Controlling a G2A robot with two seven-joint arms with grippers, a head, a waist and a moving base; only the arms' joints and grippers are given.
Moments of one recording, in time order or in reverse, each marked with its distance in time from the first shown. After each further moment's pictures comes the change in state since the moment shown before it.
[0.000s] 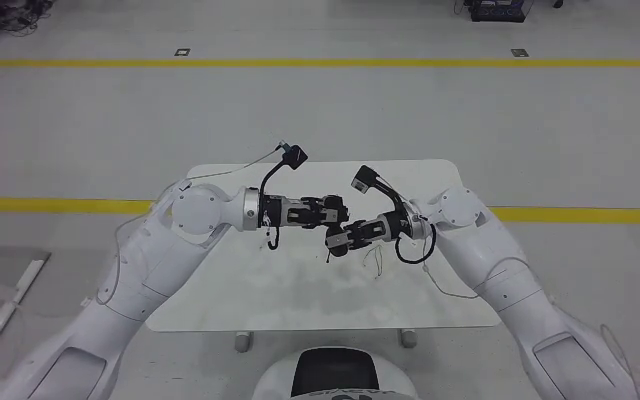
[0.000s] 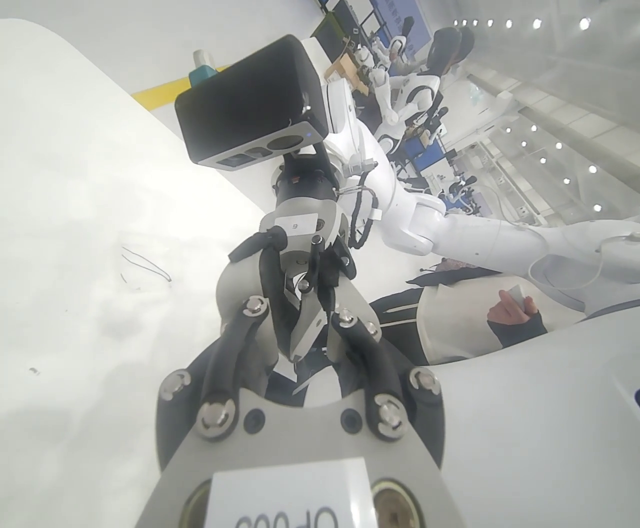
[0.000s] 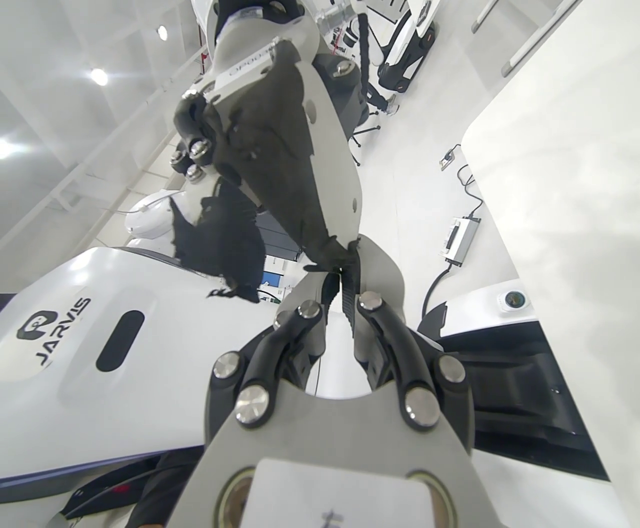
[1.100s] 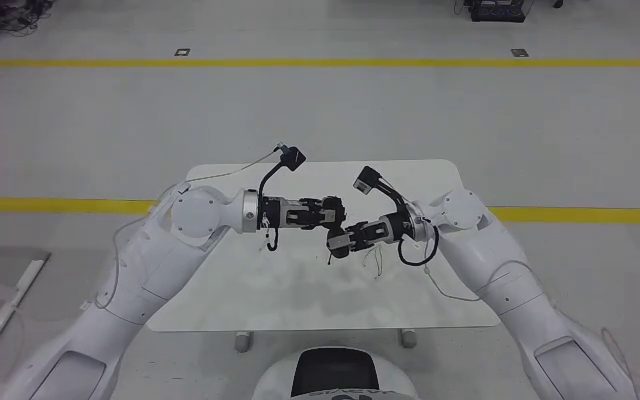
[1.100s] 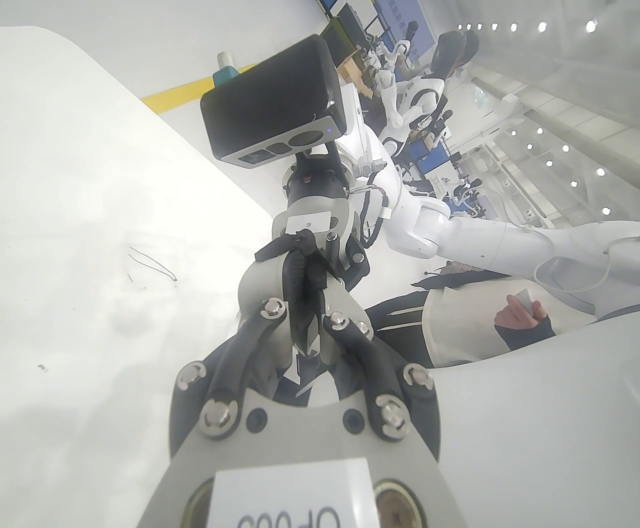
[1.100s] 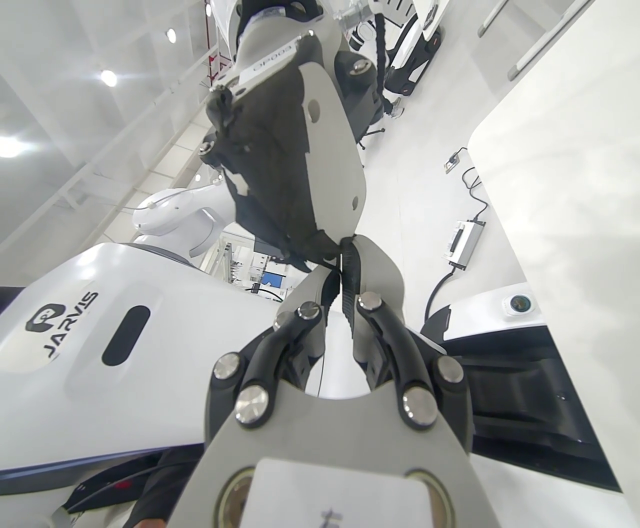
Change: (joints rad) left arm 0.022 0.002 -0.017 -0.012 0.022 0.000 0.016; right arm -0.026 0.005 0.023 -0.026 0.008 0.000 0.006
